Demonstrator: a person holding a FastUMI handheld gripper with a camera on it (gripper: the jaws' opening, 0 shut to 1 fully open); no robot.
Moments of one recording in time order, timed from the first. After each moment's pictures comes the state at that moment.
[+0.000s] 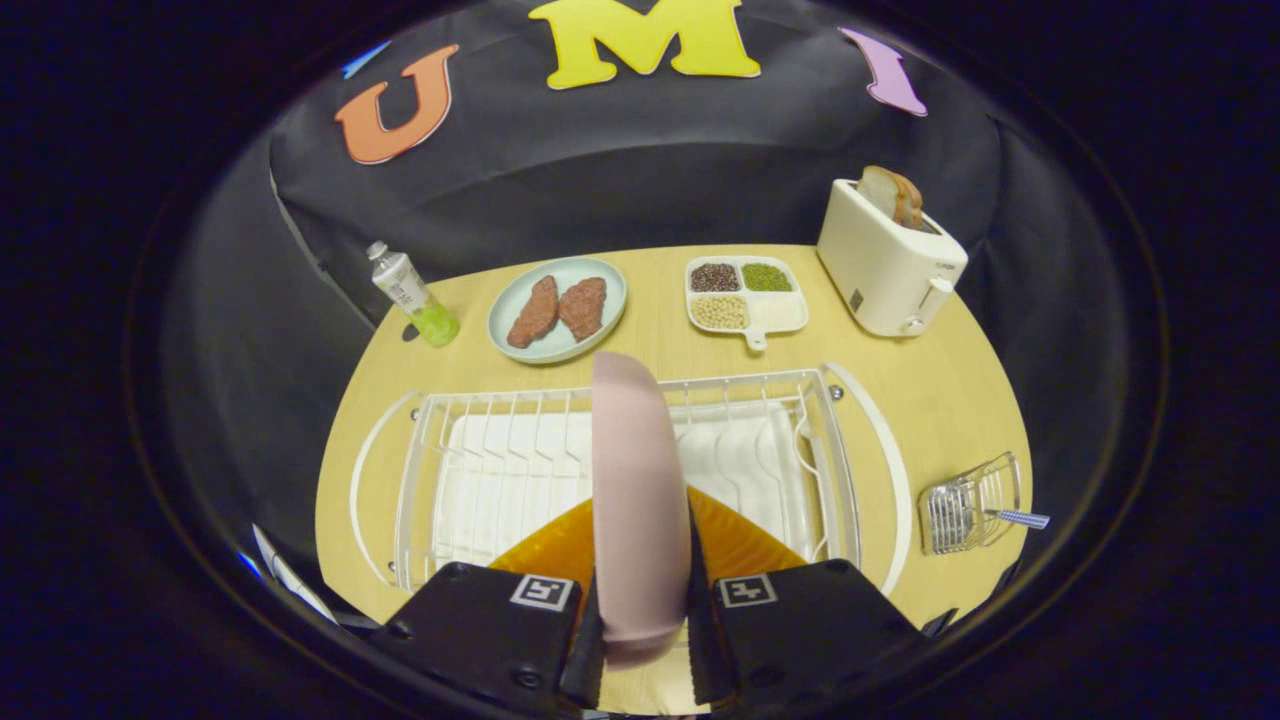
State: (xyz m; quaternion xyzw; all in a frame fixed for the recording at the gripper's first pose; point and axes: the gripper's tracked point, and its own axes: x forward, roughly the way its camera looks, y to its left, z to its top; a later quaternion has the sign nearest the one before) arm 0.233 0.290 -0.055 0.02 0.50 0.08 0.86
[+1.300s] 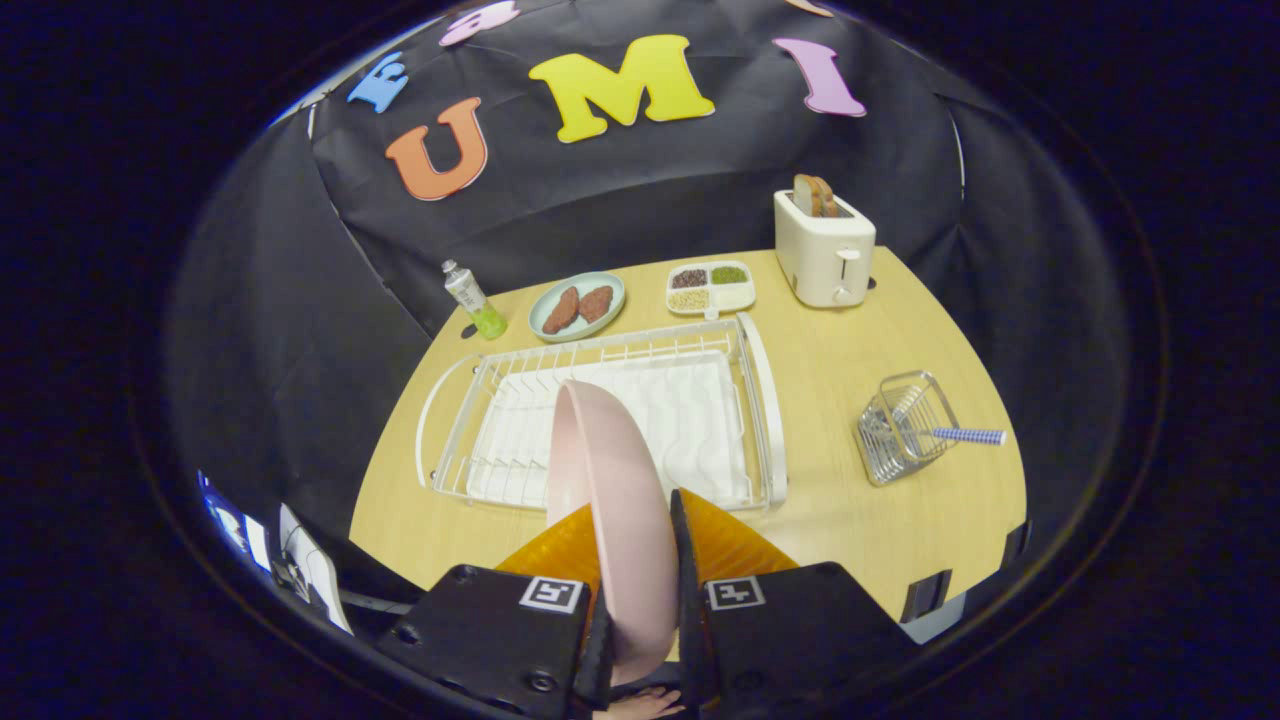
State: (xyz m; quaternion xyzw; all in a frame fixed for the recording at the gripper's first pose) arm 0.072 0.182 -0.041 0.09 0.46 0.16 0.87
